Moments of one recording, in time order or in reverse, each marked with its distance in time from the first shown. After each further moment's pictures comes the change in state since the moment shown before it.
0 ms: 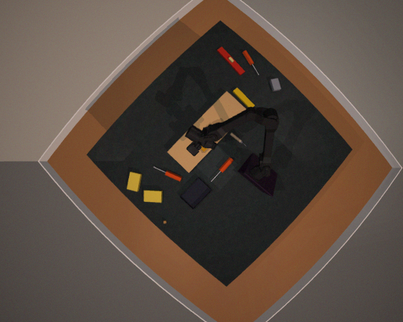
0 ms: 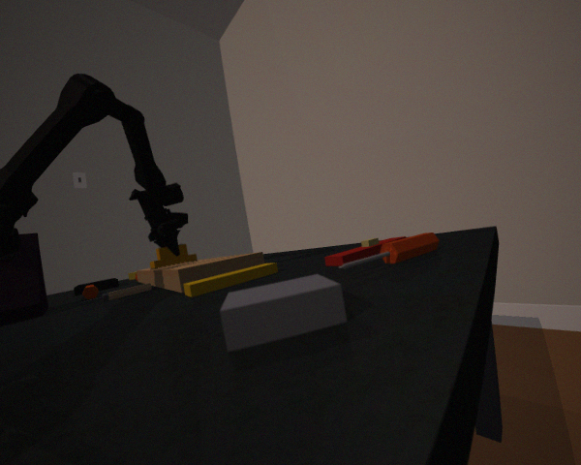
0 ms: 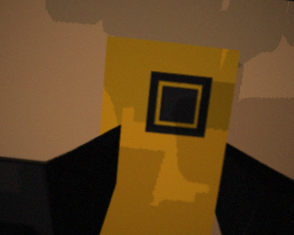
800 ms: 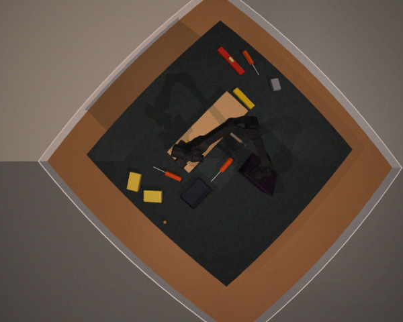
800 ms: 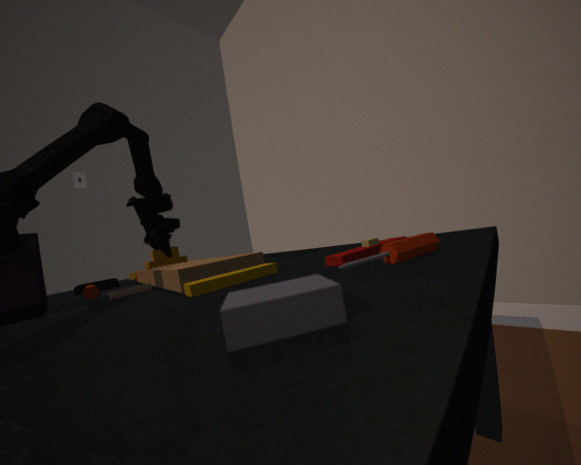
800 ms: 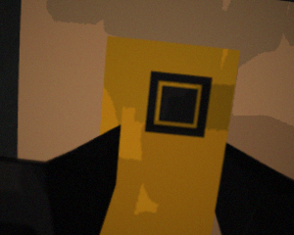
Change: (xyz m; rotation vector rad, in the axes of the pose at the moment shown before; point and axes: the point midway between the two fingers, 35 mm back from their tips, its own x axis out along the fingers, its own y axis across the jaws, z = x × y) arm -0.002 0.093 0.000 0.000 -0.001 0.005
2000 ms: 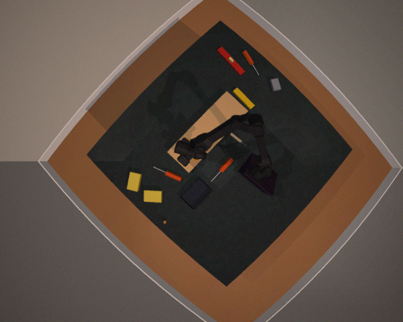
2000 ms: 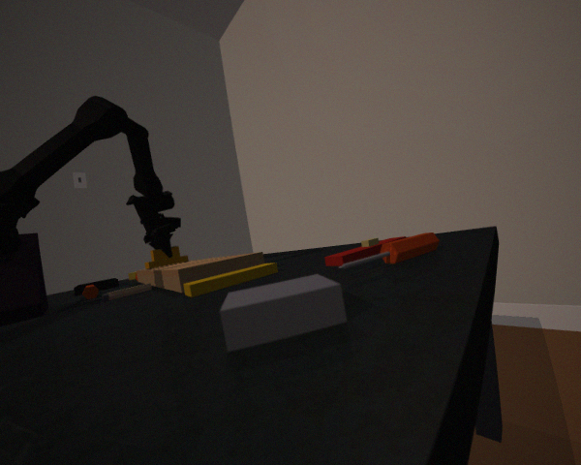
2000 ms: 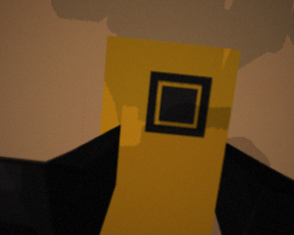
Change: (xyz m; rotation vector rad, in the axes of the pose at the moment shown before) arm -0.001 -0.018 -0.002 -0.001 0.004 0.016
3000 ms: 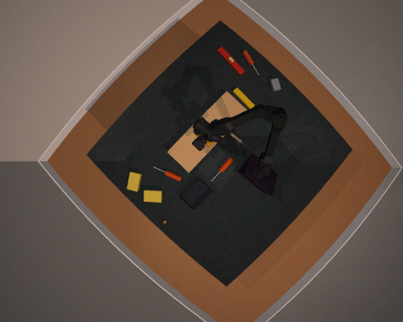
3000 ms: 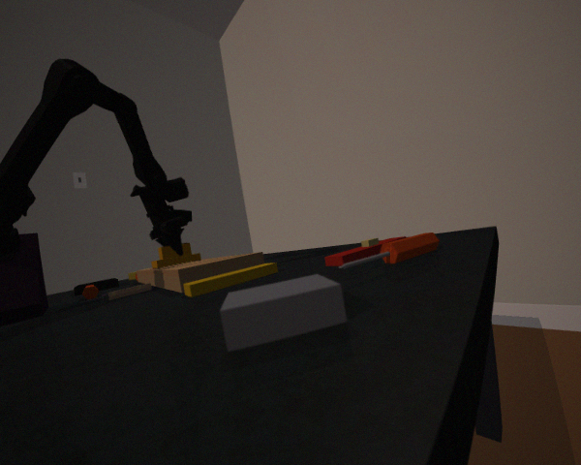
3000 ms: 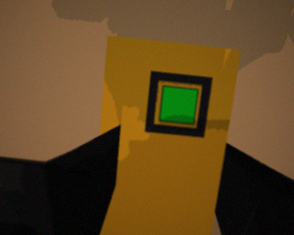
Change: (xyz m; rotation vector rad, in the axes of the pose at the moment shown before) arm 0.000 -0.115 0.001 -0.006 0.001 -0.003
